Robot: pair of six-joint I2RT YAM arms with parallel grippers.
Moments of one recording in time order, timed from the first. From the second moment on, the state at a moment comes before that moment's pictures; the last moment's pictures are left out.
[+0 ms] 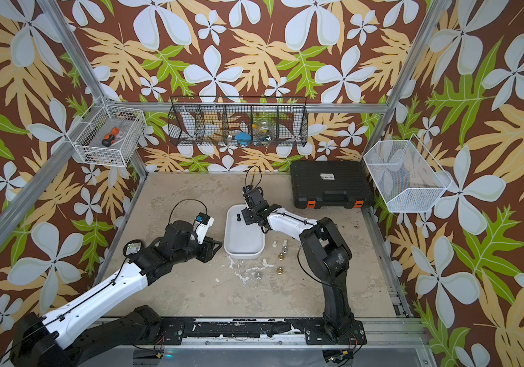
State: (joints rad) left arm -0.60 1.02 0.72 -0.37 0.11 -0.24; right arm 0.61 2.02 1.43 -0.23 0.14 0.12
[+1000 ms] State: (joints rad) left arm -0.60 1.03 0.72 -0.37 0.11 -0.24; right arm 0.61 2.10 1.47 -0.21 0.14 0.14
